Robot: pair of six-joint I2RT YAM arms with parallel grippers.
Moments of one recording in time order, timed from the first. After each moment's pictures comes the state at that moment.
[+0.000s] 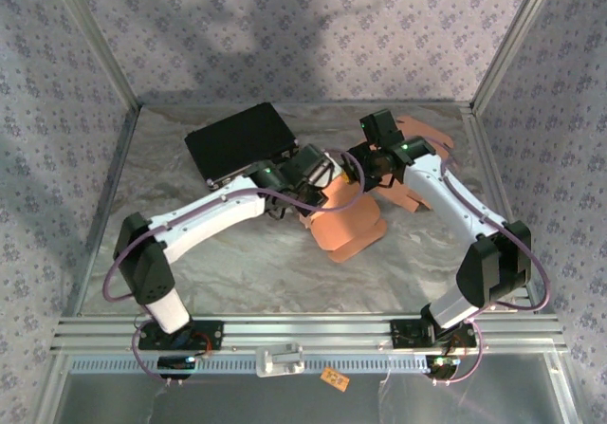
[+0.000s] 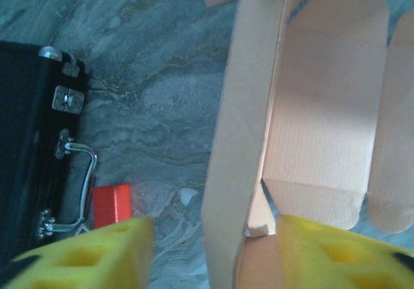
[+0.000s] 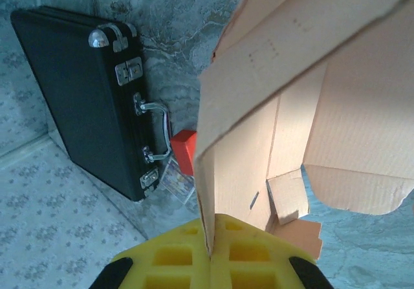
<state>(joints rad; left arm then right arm) -0.93 1.66 1.53 -0.83 -0.25 -0.02 0.44 1.55 1.40 -0.81 -0.25 1.48</state>
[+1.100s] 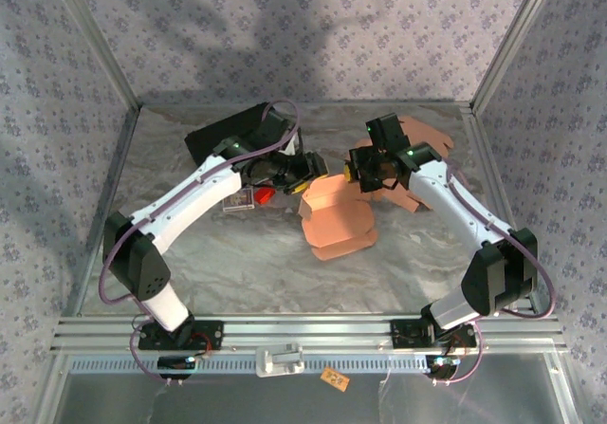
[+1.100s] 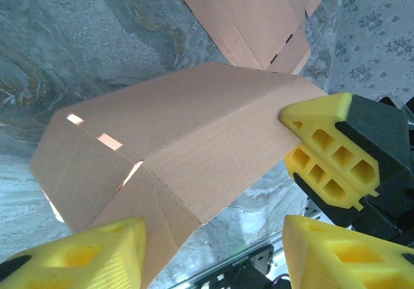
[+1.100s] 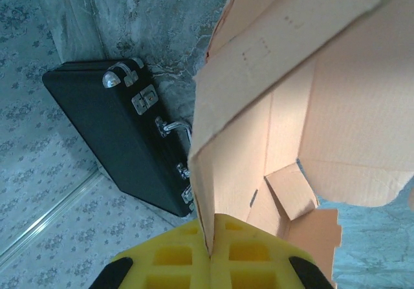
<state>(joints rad) -0.73 1.66 1.58 -0.79 0.30 -1.02 0.43 1.49 1.33 -0.74 -0.24 1.75</state>
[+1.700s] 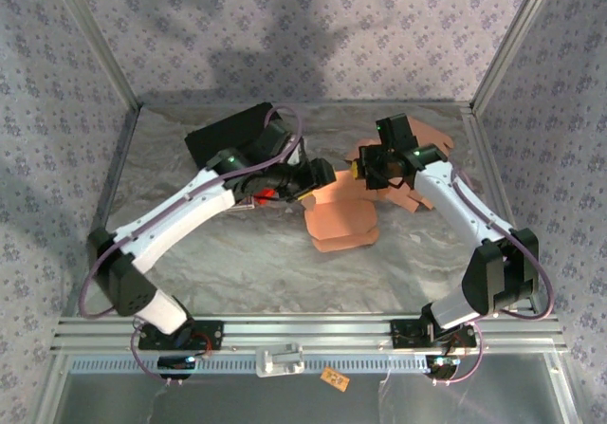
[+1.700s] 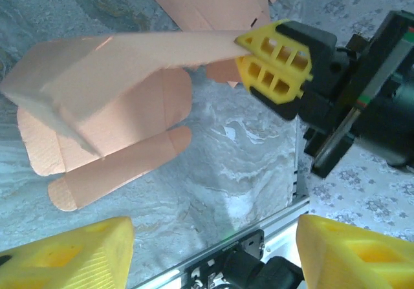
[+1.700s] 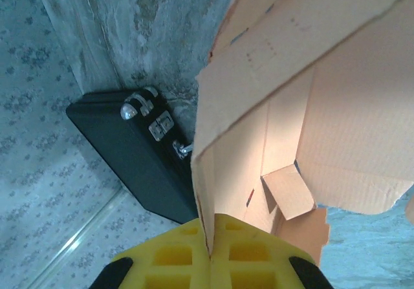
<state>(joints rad) -0.82 1.51 1.49 -0.73 0.23 -1.05 0.36 1.49 1.28 -0.69 -0.25 1.82</state>
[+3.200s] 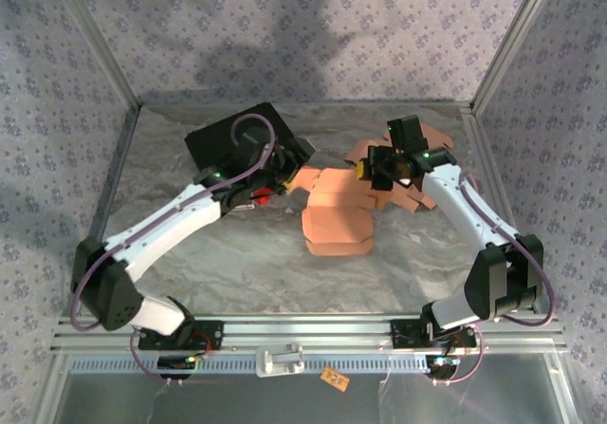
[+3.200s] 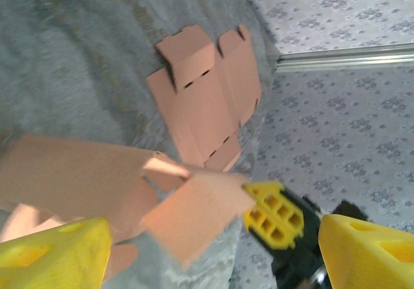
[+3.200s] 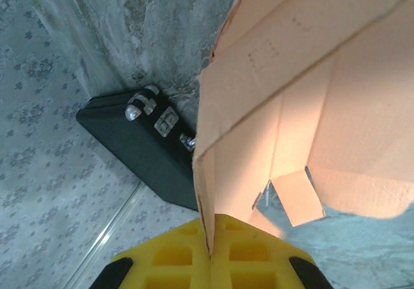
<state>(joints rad) -0.72 1.39 1.25 -0.41 0.07 -1.34 0.31 1.46 1.25 -0.69 -0.34 1.88</state>
